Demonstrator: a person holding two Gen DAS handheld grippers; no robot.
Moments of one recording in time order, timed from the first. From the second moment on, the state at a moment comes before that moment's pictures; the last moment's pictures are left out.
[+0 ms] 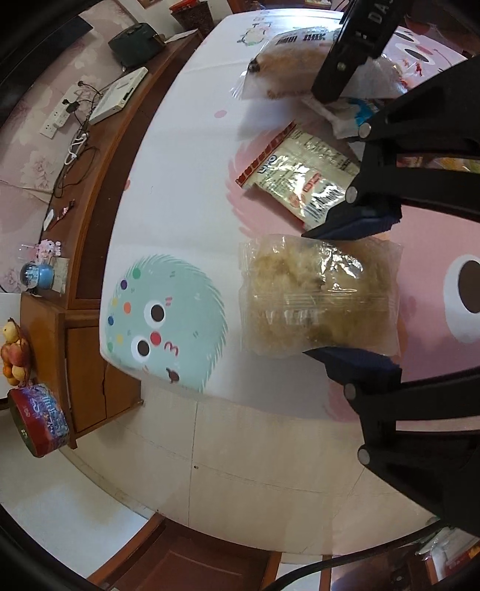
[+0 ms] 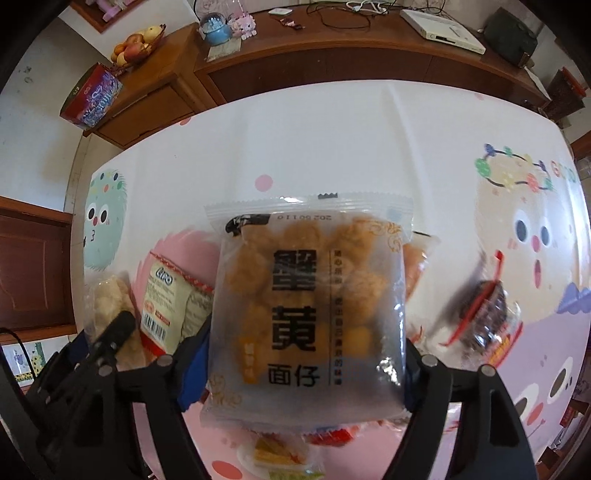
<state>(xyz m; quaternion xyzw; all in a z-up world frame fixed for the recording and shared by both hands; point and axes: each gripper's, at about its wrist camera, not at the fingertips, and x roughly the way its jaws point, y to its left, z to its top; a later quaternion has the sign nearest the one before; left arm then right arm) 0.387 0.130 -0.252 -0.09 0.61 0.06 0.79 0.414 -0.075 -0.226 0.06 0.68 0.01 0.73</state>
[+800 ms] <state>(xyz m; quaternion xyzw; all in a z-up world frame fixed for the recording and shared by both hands) 0.195 0.132 -0.063 -0.02 0.54 -0.05 0.84 0.225 -0.105 -0.039 0.06 0.55 0.07 0.83</state>
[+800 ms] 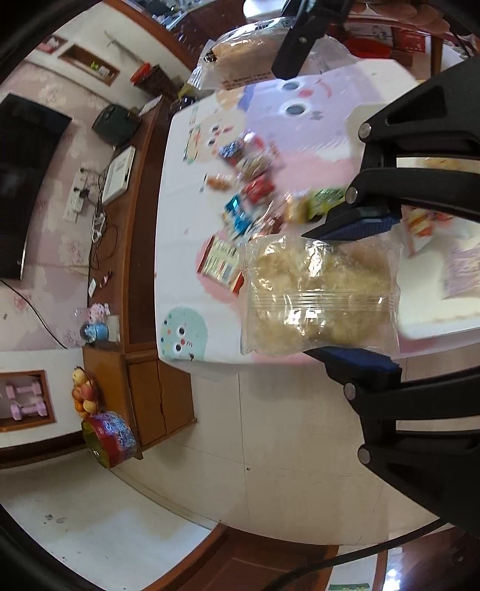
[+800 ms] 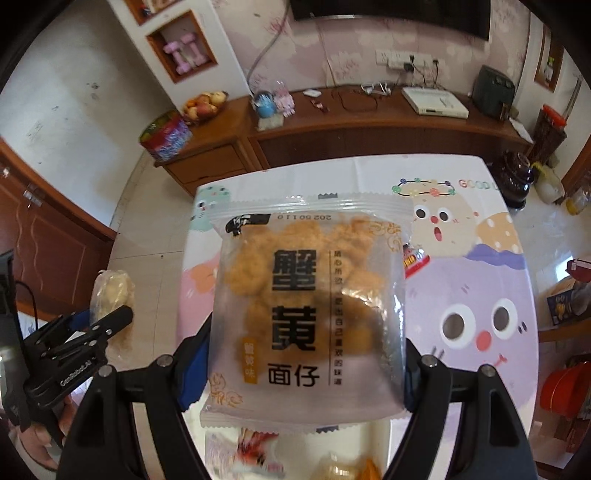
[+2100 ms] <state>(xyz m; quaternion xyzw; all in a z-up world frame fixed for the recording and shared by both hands) 0.008 0.088 -0.112 0.02 0.54 -0.07 0.84 0.000 -0.067 -0.066 0.00 0.53 0.02 0.85</state>
